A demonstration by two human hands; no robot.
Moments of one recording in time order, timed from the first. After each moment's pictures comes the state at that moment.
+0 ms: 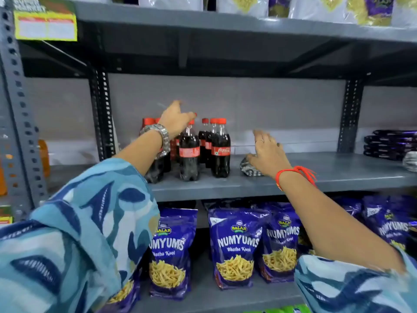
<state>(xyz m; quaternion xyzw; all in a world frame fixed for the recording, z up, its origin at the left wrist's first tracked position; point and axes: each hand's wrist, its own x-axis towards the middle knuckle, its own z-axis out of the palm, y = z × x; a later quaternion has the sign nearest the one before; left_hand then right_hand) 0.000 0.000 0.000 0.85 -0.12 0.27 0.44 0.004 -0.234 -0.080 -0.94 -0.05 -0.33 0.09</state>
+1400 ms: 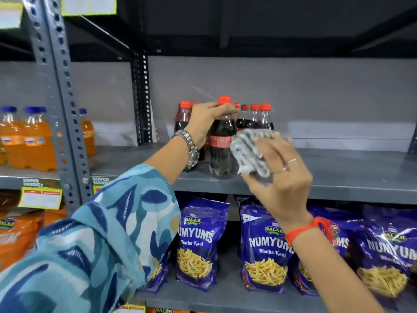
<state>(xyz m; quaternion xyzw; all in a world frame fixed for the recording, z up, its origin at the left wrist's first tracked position) 0.019 0.016 -0.036 0.64 -0.23 0.18 0.71 -0.040 -0.148 -0.137 -0.62 -0.29 -0.70 0.18</state>
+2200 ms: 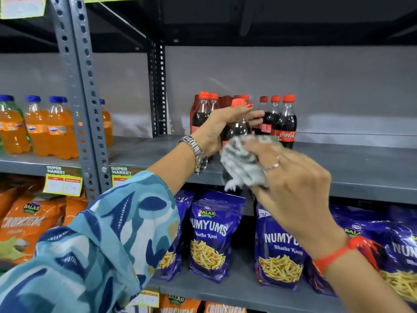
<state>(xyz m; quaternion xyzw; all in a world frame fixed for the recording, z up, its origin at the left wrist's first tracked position) -0.007 0.027 -0.055 0.61 -0.27 0.01 0.74 -0.098 -0.126 -0.124 -0.75 -0.28 -0.60 0.04</state>
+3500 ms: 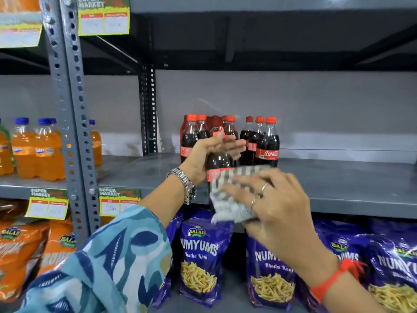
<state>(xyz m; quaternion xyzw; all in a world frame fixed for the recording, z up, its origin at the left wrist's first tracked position) -0.001 0.027 -0.074 0.52 -0.26 -0.02 0.81 -0.097 -0.139 -0.130 -0.76 -0.37 -0.54 0.05</state>
